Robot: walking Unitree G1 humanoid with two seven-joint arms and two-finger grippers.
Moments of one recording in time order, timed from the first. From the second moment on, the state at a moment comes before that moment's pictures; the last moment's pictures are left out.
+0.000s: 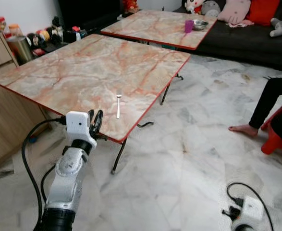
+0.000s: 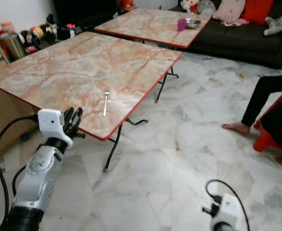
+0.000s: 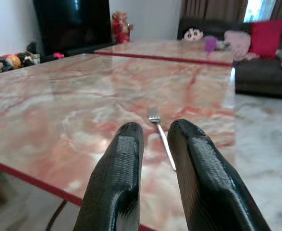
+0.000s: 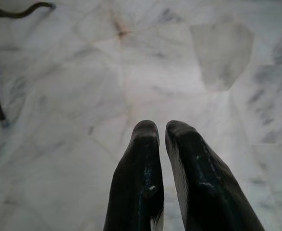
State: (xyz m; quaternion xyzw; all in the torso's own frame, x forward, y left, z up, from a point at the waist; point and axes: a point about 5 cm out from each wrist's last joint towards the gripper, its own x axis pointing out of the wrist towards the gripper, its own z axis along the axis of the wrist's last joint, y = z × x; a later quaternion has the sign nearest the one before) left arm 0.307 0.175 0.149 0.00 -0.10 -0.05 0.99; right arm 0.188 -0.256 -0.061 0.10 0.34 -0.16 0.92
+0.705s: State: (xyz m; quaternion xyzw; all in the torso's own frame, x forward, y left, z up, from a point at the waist) left arm 0.307 0.161 0.145 -0.01 -0.09 -0.07 0.99; right arm 0.170 -0.264 -0.067 0.09 0.36 -0.17 0.91
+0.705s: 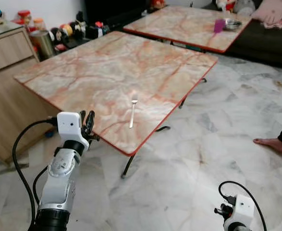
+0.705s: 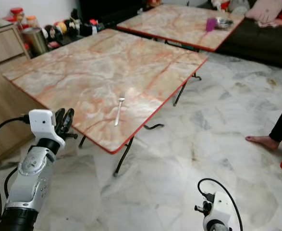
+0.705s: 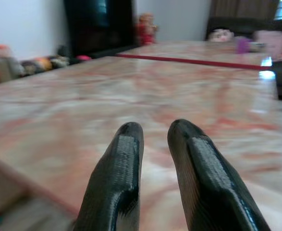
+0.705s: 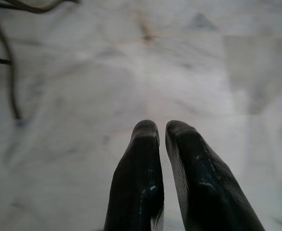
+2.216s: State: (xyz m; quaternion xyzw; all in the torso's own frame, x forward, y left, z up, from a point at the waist) left arm 0.305 0.156 0.148 -0.01 -0.09 -0.08 0.99; right arm 0.169 -0.260 -0.070 0.09 0.37 -0.17 0.91
